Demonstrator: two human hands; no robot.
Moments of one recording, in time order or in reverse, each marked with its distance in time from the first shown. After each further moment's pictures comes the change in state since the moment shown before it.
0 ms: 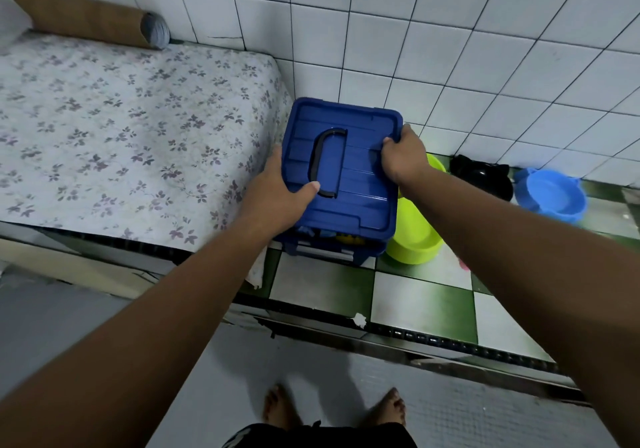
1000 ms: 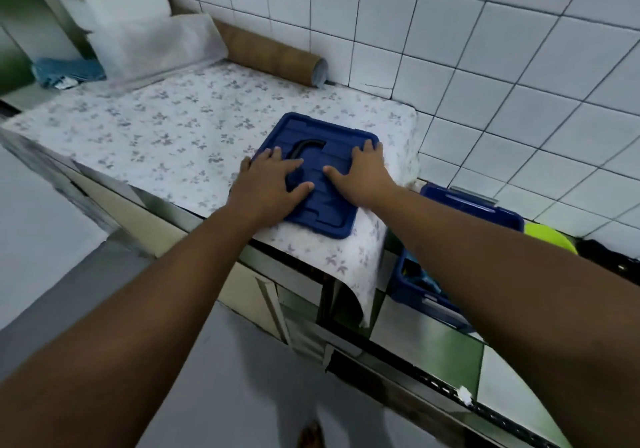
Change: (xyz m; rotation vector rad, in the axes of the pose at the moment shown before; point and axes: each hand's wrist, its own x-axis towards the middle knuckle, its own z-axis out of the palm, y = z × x) left_hand 0.020 -0.112 -0.208 0.551 0.190 0.023; right_hand -0.072 -0.166 0.218 -0.667 -0.398 -0.493
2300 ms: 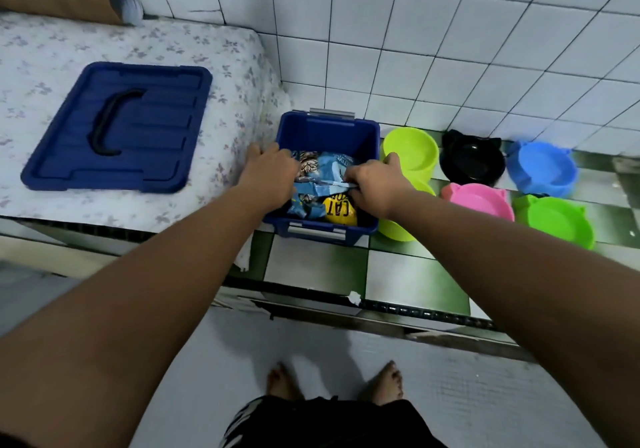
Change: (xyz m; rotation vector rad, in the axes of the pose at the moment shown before) left_hand -0.001 0.202 0.149 0.526 -0.195 0.516; right_hand -0.147 0.257 -0.011 -0.410 -0.014 -0.024
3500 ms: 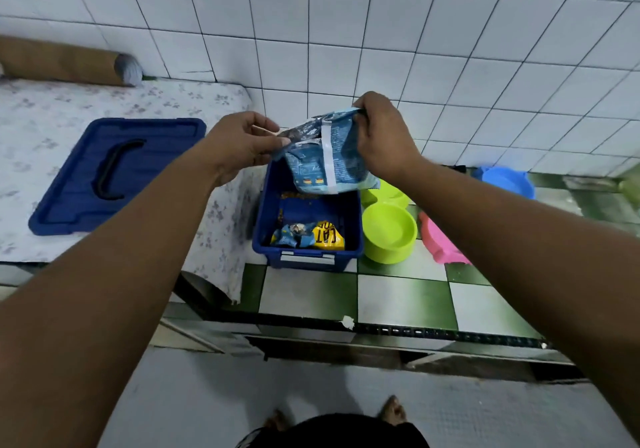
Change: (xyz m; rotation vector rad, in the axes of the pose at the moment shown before) left_hand 0.003 -0.053 -0.099 -1.591 0.104 -0.161; right_hand 0.008 0.016 -0.112 0.584 0.679 0.100
